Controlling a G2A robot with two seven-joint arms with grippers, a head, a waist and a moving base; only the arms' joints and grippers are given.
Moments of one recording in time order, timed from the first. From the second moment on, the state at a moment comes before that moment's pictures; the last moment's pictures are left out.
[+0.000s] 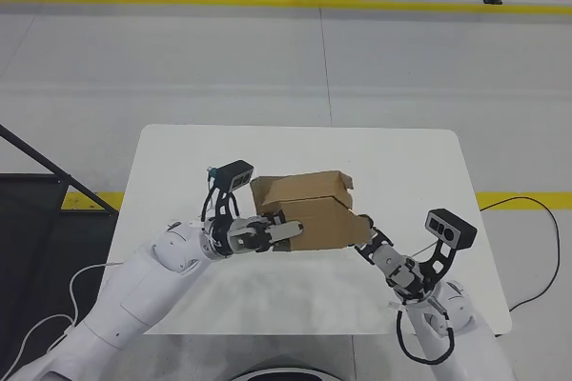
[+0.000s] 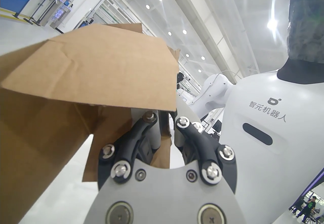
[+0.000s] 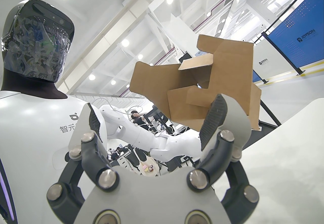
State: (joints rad) left arm 0.93 -1.07 -0.90 -1.50 -0.58 -1.01 -0.81; right arm -1.35 -1.17 1.27 -1.74 0.47 -1.01 0.73
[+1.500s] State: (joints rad) left arm 0.93 -1.08 -0.95 -1.44 -0.47 -1.01 -0.81; right arm -1.45 -1.27 1.44 -1.88 0.45 -1.01 0.81
